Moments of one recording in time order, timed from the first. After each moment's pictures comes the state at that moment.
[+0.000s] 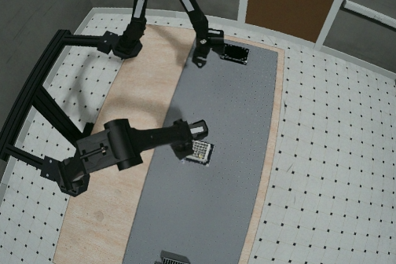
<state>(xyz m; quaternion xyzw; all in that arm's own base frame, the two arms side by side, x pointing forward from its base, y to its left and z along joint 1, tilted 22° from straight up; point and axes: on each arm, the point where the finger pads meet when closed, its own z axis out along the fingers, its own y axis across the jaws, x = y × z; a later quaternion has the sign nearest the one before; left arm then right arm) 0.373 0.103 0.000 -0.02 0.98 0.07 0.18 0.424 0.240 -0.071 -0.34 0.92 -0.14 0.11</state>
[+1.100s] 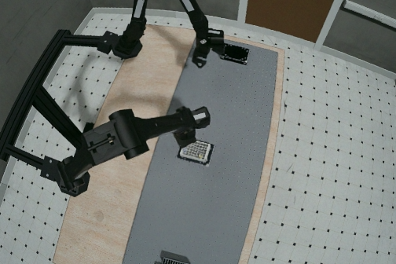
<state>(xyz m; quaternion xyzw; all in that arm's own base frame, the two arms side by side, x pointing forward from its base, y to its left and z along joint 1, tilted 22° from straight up) 0.373 0.103 0.000 -0.02 0.98 0.07 0.18 0.424 0.289 -0.078 -0.34 0.92 -0.14 0.11</state>
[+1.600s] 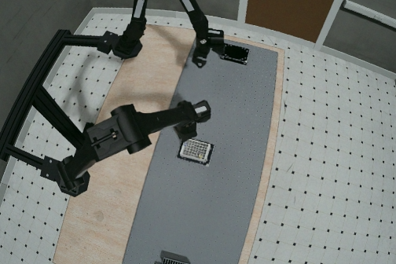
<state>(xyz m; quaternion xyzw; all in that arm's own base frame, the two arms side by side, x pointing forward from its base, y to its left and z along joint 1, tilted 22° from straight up) 0.373 0.103 0.000 -0.02 0.98 0.07 0.18 0.422 0.313 -0.081 -0.34 0.92 -0.14 0.11</state>
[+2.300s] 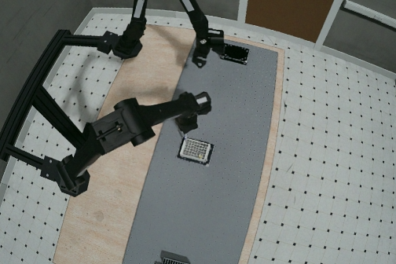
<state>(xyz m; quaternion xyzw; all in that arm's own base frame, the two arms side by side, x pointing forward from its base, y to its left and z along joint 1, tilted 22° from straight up) 0.373 0.103 0.000 -0.02 0.98 0.07 0.18 0.418 0.346 -0.088 -0.34 0.92 -0.14 0.10</state>
